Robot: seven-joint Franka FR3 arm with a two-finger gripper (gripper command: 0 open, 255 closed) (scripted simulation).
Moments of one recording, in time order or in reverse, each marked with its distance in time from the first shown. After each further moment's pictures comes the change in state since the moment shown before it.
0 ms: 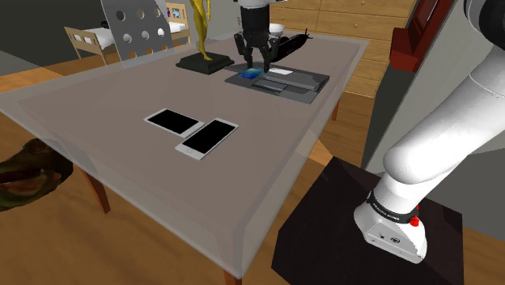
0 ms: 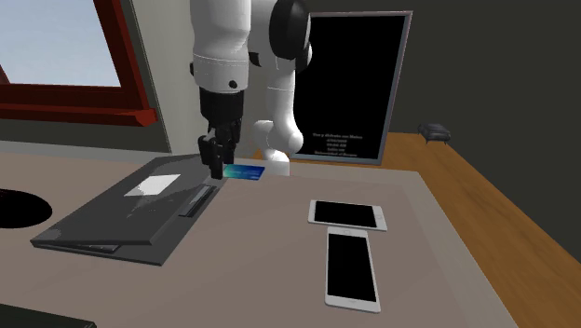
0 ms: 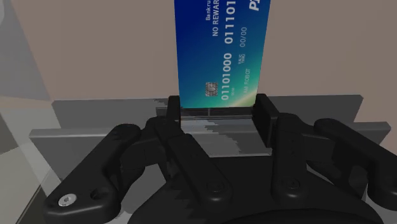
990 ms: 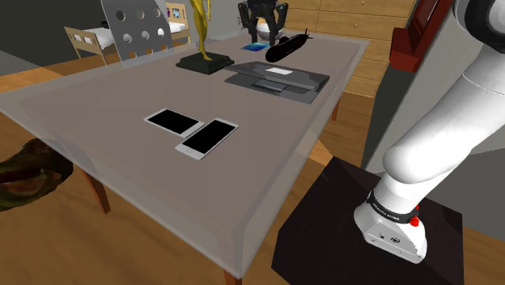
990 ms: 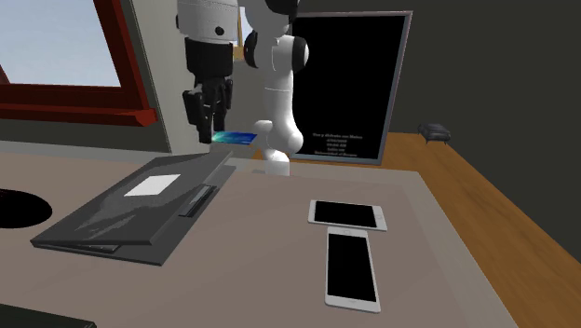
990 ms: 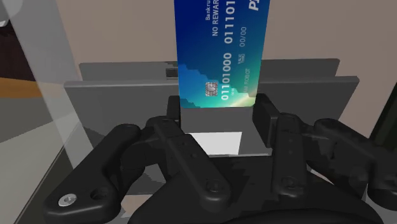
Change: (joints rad) arm -0.012 0.053 -0.002 0.242 -0.031 -0.195 -0.027
